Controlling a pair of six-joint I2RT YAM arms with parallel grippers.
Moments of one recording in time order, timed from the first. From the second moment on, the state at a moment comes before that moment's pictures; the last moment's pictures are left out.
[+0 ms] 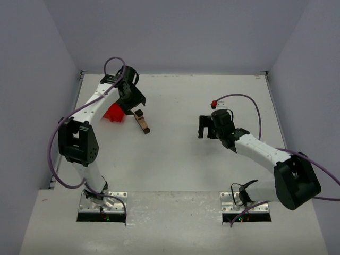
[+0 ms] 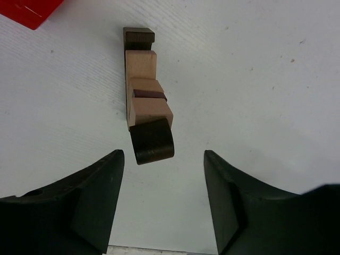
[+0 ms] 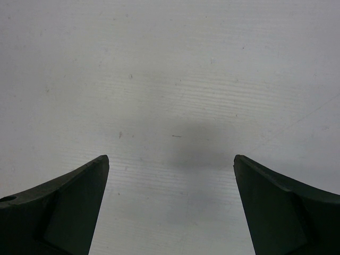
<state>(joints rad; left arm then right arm) -0.23 1.78 1.60 -0.99 -0.07 -0.97 0.45 1.31 0.64 -0.08 0.18 0.33</state>
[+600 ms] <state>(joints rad) -0.23 1.53 1.33 -0.74 -0.09 -0.95 0.45 1.32 0.64 -0.06 0.09 0.29</state>
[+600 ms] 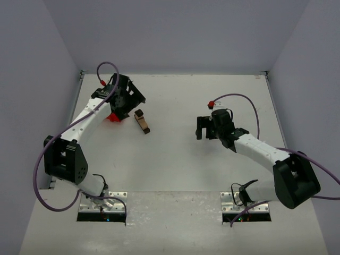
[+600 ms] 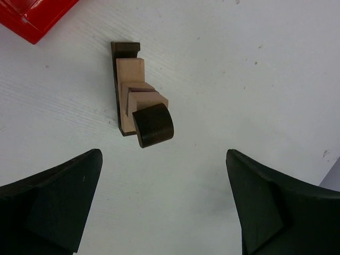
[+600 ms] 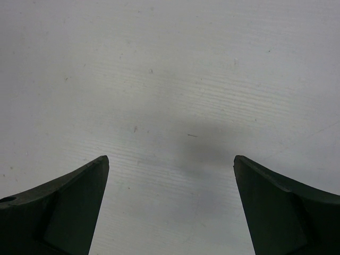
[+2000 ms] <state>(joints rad) -0.05 1.23 0.94 -0.50 -0.46 -0.95 0.89 2.05 1.47 0.13 0.27 -0.29</state>
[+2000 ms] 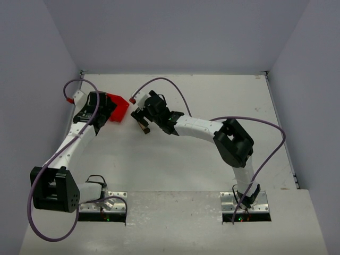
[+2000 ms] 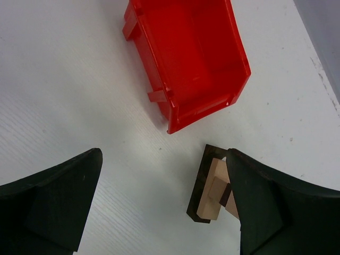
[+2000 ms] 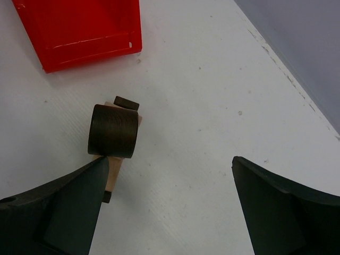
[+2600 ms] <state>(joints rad) -0.05 1.22 0.90 -0.43 -0.40 -0.93 0.91 2.00 1.42 0.07 0.29 -0.25</state>
